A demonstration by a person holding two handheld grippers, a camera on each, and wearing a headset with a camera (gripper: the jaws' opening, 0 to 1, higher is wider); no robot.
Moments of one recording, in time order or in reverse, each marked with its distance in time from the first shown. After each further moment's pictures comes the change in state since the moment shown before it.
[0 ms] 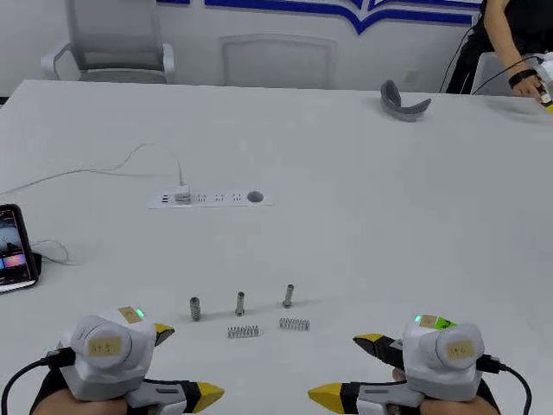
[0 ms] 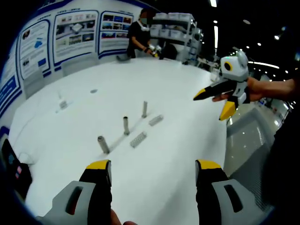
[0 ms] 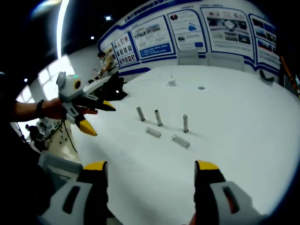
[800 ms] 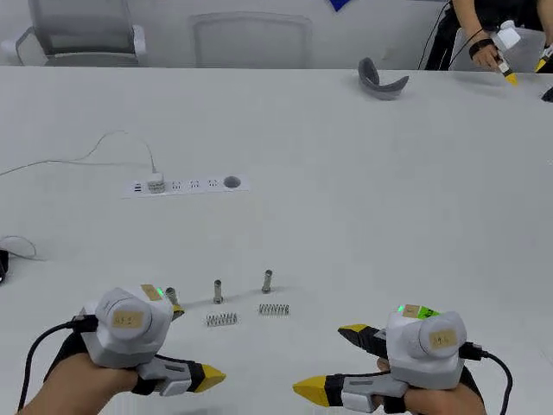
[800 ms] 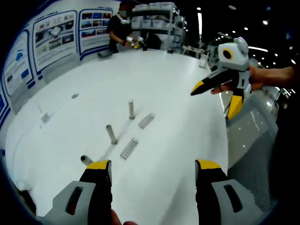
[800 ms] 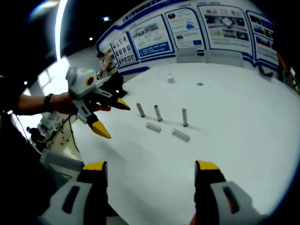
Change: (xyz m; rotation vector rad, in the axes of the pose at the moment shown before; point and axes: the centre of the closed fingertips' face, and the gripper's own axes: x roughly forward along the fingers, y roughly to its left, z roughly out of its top) left arm 0.045 -0.010 0.010 0.129 0.083 -0.087; right arm -0.004 0.000 -0.014 0.022 0.011 0.011
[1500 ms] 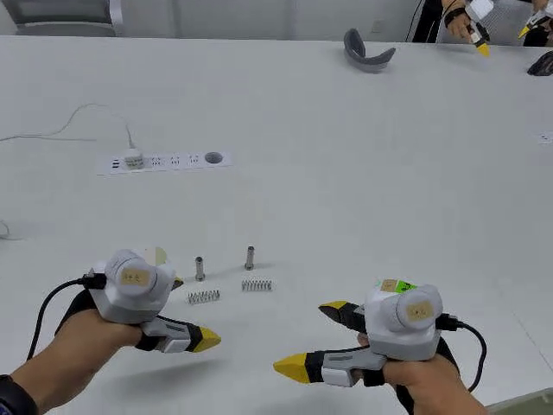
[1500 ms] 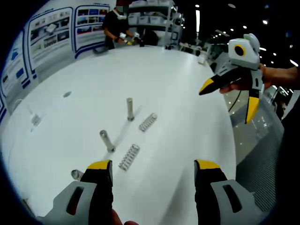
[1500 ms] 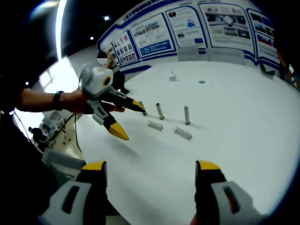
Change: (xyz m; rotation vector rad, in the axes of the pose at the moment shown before) left arm 0.038 0.010 0.002 0.003 0.029 -0.035; right arm 0.001 0.002 -0.002 0.007 0.012 0.020
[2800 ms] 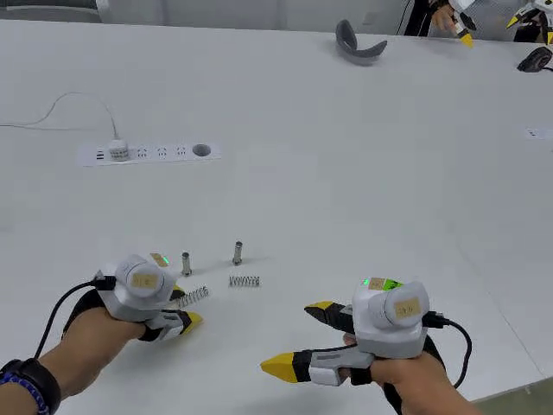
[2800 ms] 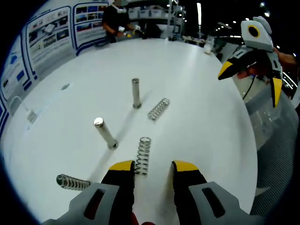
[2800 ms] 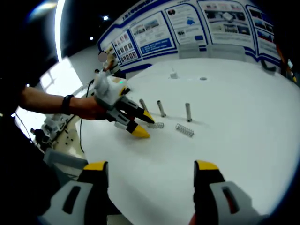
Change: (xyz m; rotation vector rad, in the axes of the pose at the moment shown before) left arm 0.040 0.020 -0.026 0.053 0.063 0.063; right arm 0.002 0.000 -0.005 0.017 0.016 0.021
